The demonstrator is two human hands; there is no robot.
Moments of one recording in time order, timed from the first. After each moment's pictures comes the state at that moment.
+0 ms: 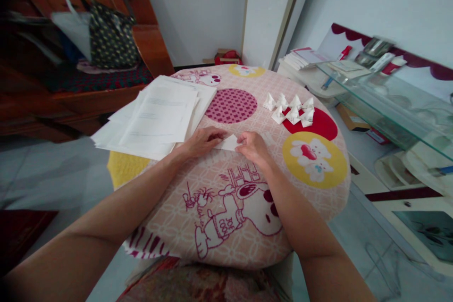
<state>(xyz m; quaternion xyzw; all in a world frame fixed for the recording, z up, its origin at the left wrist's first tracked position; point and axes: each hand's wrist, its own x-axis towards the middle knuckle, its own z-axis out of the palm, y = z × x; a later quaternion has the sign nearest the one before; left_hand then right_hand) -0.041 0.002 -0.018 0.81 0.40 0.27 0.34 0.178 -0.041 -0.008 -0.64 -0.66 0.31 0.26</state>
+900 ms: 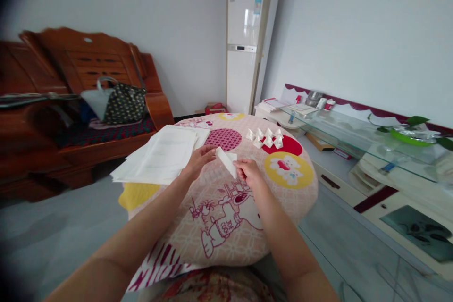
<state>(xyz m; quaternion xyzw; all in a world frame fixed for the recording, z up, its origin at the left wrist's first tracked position) -0.027 -0.014 0.008 0.55 0.36 0.52 0.55 0.173 -0.078 -0.001 -0.50 -0.42 0.56 0.51</state>
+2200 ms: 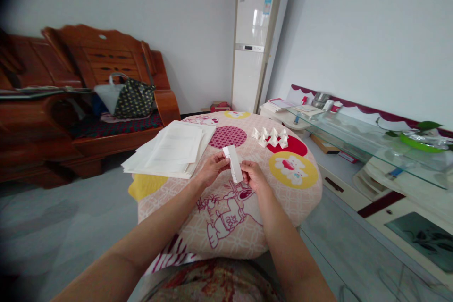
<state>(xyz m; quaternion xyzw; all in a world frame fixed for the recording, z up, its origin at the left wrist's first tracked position) -0.003 -0.052 -0.007 0.50 0.20 0.48 0.69 0.174 -0.088 -0.025 -0.46 -0.43 0.58 0.51</state>
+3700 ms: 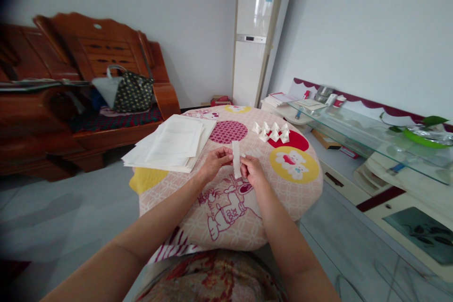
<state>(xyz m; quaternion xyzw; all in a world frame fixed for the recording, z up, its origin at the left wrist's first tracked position) 0.001 -0.056 -0.008 0.52 0.23 0.49 0.67 0.160 -0.092 -0.016 -0.48 -0.44 0.54 0.54</state>
